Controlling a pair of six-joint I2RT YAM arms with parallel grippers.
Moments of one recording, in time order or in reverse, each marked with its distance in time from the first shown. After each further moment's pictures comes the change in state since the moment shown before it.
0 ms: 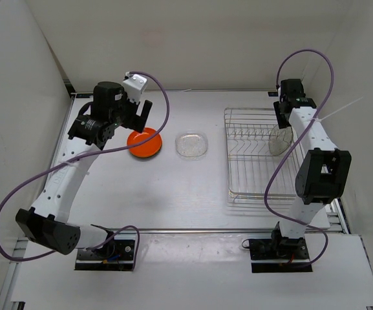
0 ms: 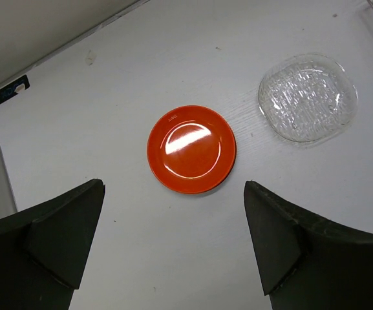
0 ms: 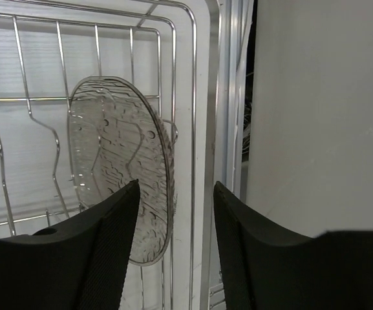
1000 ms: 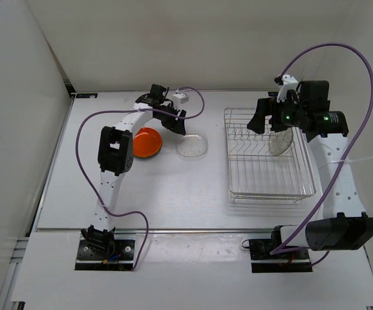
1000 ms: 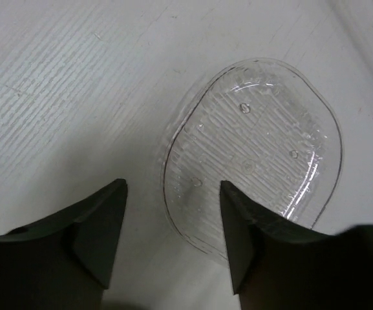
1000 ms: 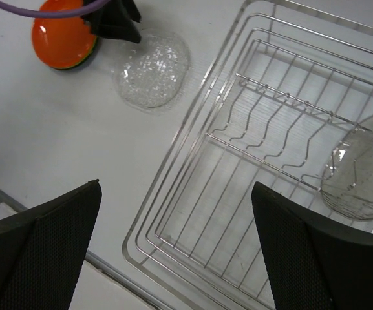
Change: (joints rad) left arm 0.026 1.139 0.628 0.016 0.676 0.057; right arm 0.051 -0.472 -0.014 -0.219 -0.881 0.216
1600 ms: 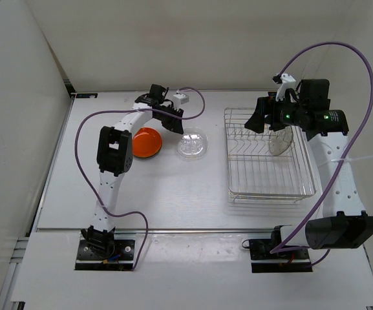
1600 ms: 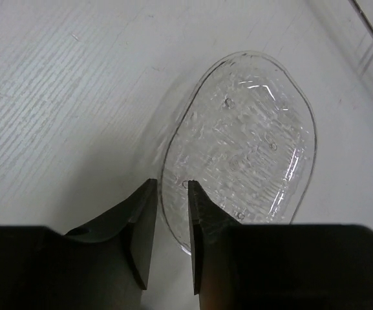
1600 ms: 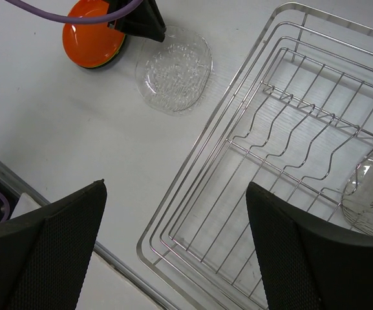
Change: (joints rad) left arm 0.000 -0.042 -0.040 -0.014 0.039 0.027; right arm 0.000 0.019 0.019 -0.002 -0.073 0.003
